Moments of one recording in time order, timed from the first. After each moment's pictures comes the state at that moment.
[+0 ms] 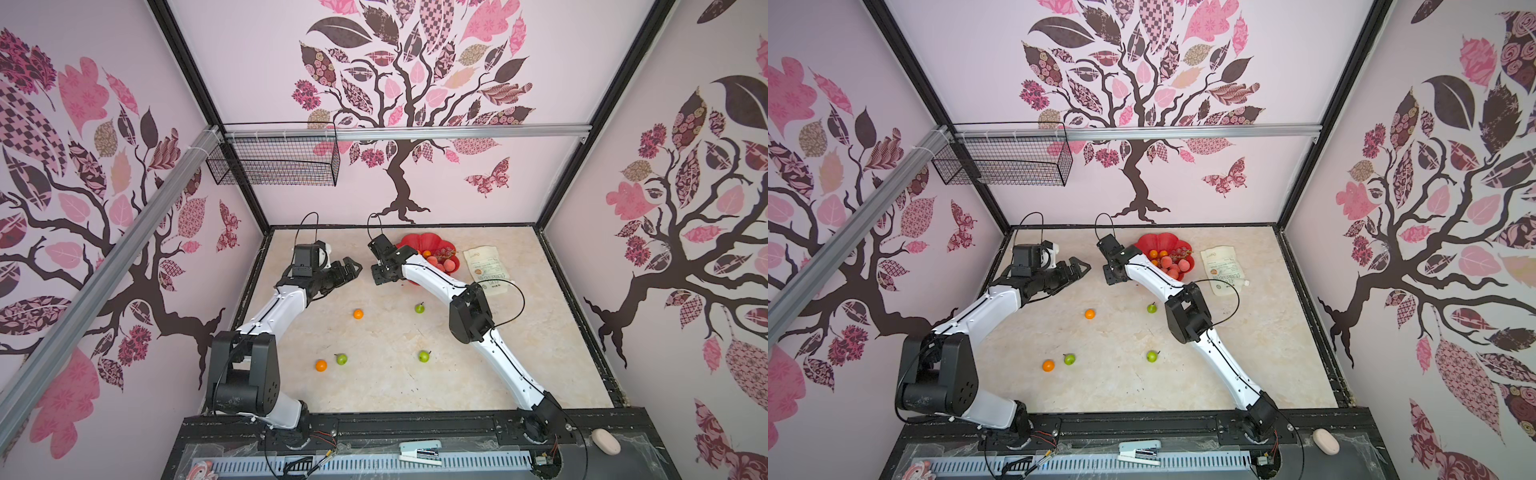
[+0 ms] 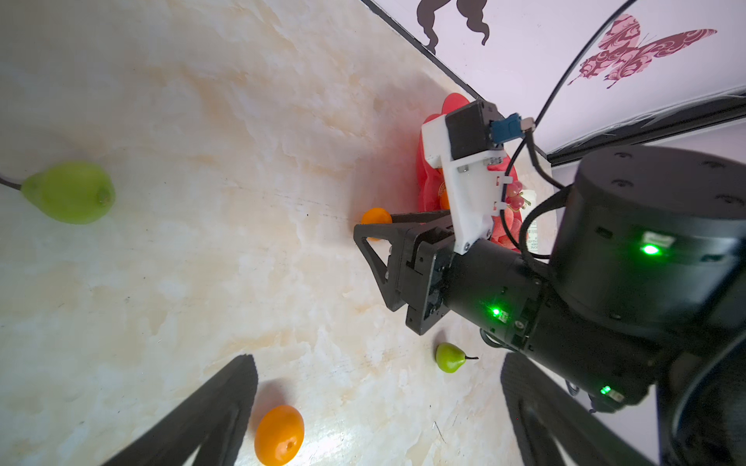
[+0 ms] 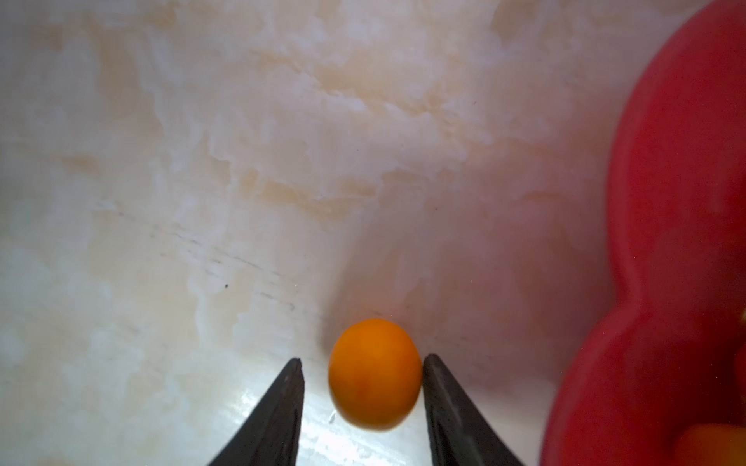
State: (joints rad) left arm -0.09 1.52 1.01 -0.23 0.46 -0.55; right arm 0.70 2.70 2.55 -0.89 0.12 0.34
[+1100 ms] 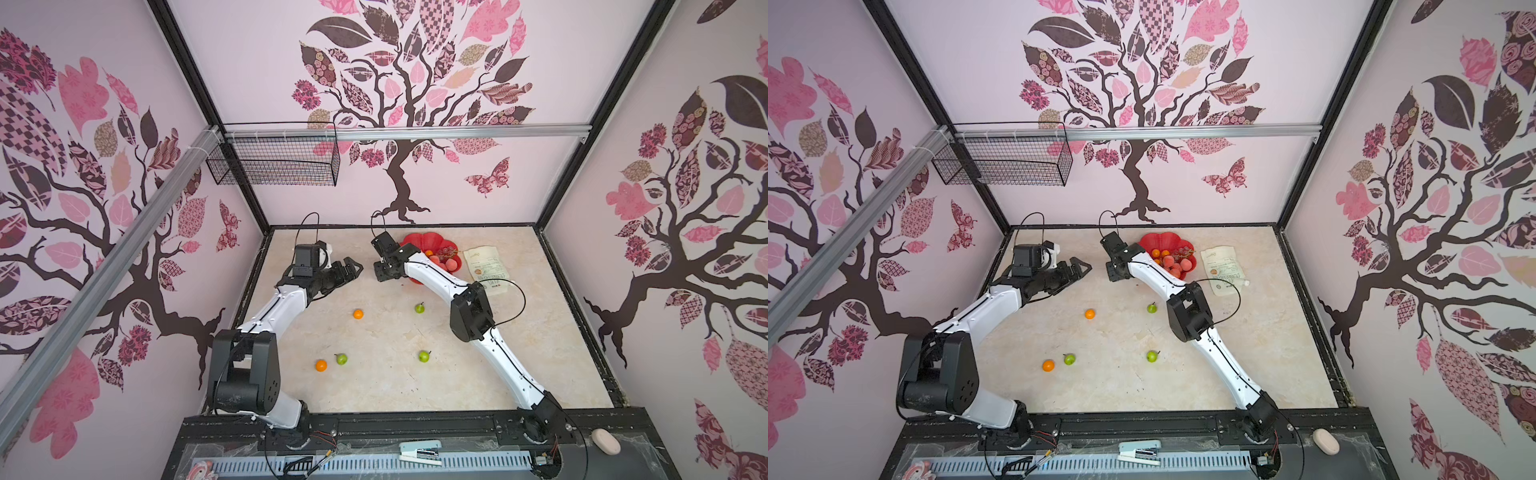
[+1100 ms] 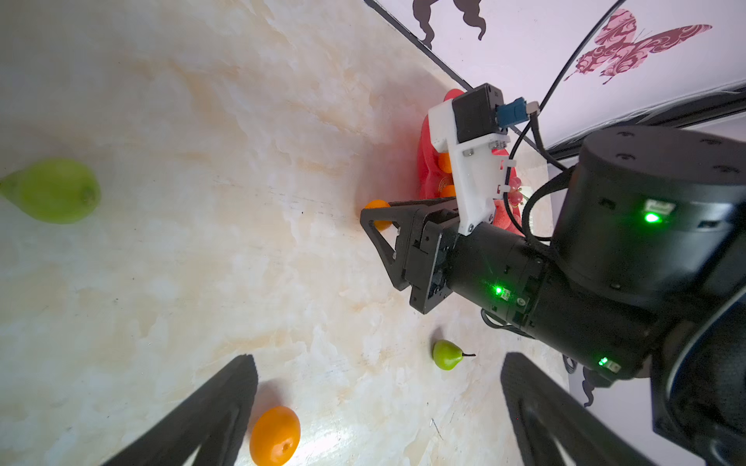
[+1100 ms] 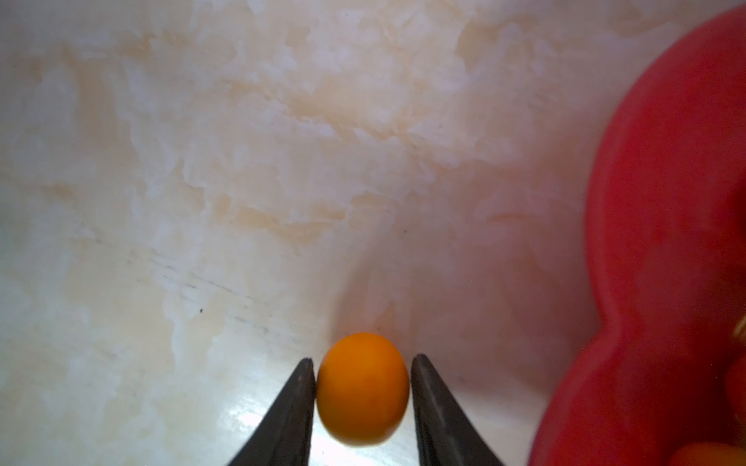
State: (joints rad) left arm -0.09 1.53 1.01 -0.22 0.48 -0.55; right arm 0.68 2.71 2.58 -0.89 0.11 0.34
